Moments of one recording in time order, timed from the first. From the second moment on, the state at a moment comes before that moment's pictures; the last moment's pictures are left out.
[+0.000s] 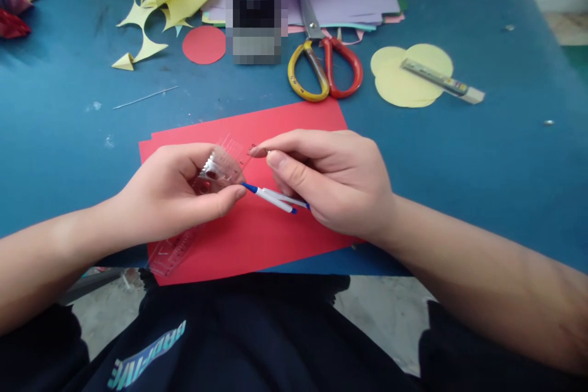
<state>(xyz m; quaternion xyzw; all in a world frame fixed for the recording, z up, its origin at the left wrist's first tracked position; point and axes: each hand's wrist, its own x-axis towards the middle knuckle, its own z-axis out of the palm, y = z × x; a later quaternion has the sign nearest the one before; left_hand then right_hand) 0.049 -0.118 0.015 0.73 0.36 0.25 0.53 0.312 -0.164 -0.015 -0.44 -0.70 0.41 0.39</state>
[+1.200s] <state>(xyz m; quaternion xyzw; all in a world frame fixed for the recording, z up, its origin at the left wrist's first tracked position) 0.050 -0.120 0.014 0.73 0.37 0.24 0.52 0.312 -0.166 -0.012 -0.45 -0.72 0.37 0.38</state>
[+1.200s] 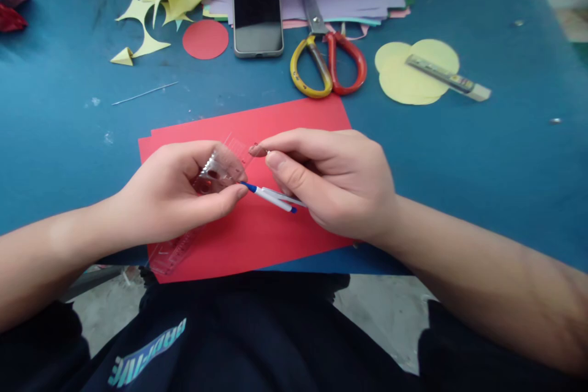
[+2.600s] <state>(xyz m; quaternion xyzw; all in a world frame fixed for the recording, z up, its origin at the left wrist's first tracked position) 0.051 -0.119 0.017 0.73 0.36 0.23 0.54 0.312 -0.166 -0.008 -0.45 -0.72 0.38 0.37</state>
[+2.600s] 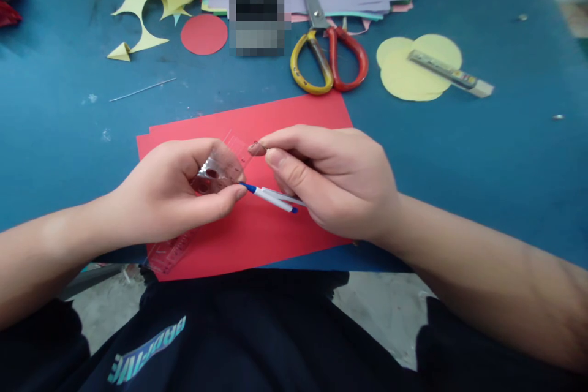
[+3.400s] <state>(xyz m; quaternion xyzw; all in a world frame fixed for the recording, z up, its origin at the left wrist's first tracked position) 0.046 -0.122 0.012 0.71 0.31 0.22 0.59 0.312 -0.166 -0.011 -0.44 -0.73 0.32 0.41</state>
